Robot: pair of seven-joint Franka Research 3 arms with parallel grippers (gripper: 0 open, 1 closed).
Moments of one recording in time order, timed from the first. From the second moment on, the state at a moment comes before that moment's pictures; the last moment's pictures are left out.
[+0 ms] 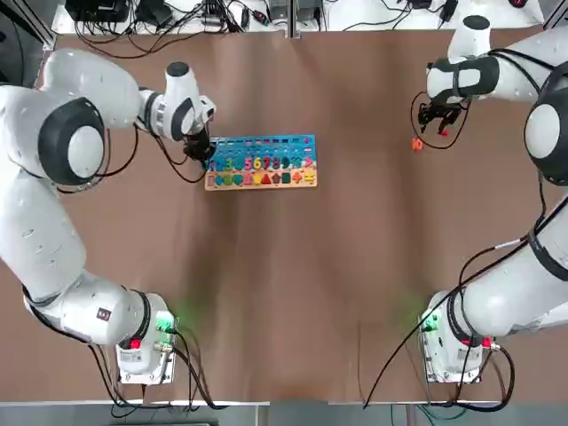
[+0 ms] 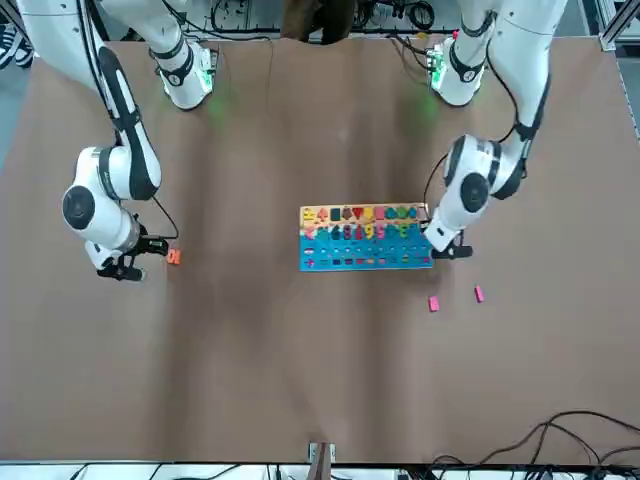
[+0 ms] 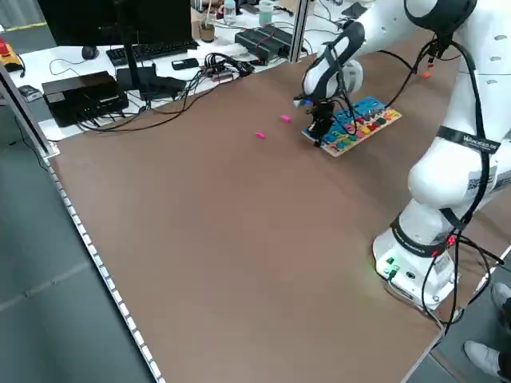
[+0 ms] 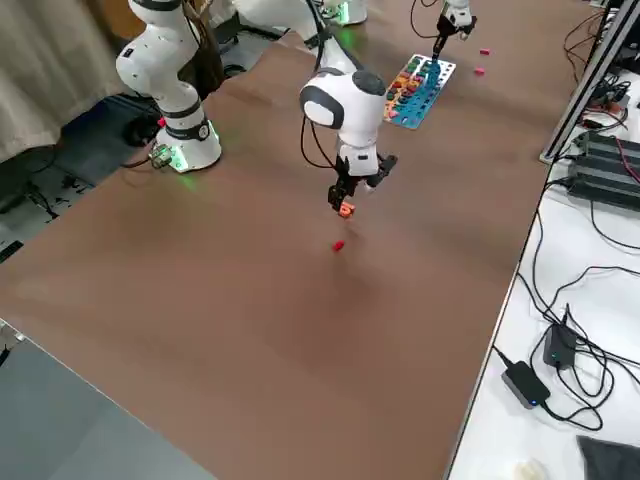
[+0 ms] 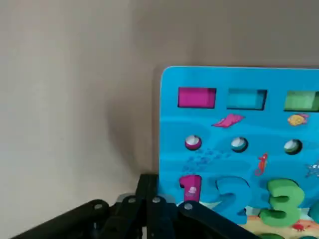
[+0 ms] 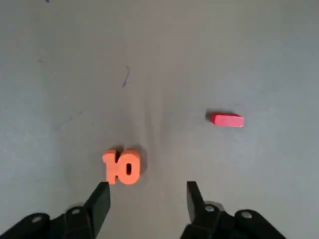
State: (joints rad) left arm -0.32 0.40 -0.05 -2.25 0.00 2.50 -0.41; right arm 0.14 0.32 -0.14 -2.16 -0.02 2.37 0.11
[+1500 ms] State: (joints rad) left arm -0.62 0.55 -0.04 -1.76 0.00 2.21 -0.79; right arm 0.16 0.42 -0.14 -2.17 0.04 2.44 0.11
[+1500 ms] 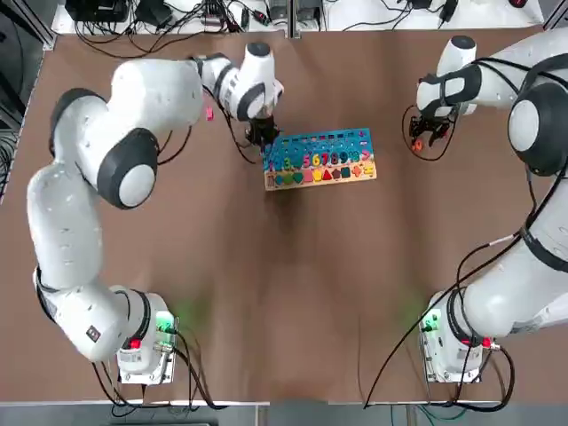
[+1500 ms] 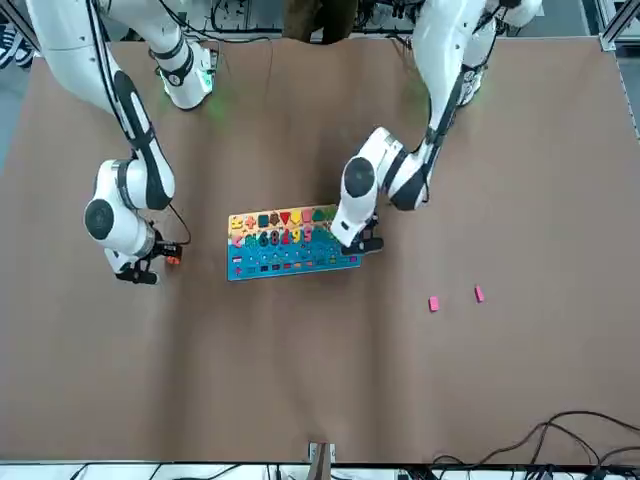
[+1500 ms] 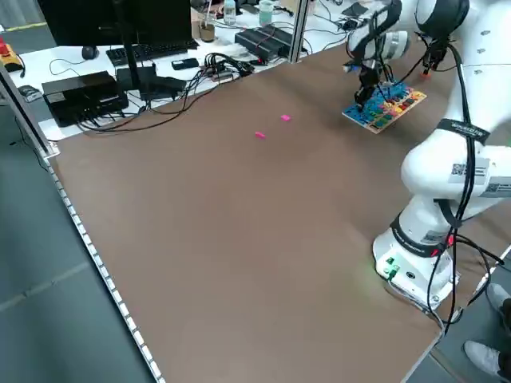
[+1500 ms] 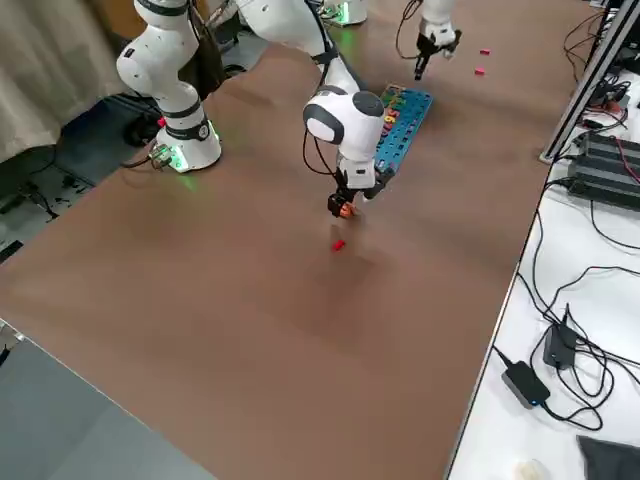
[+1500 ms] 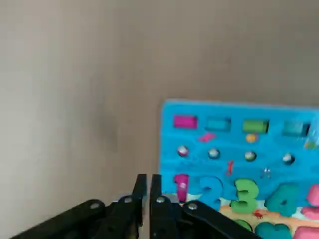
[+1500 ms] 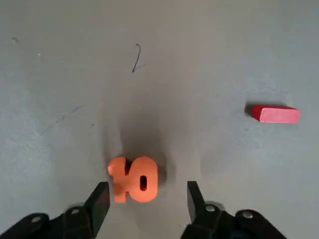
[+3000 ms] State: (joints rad) left arm -0.23 0.69 -0.04 -1.64 0.01 2.28 -0.33; right arm 0.16 0.45 -0.14 -2.17 0.04 2.48 0.12
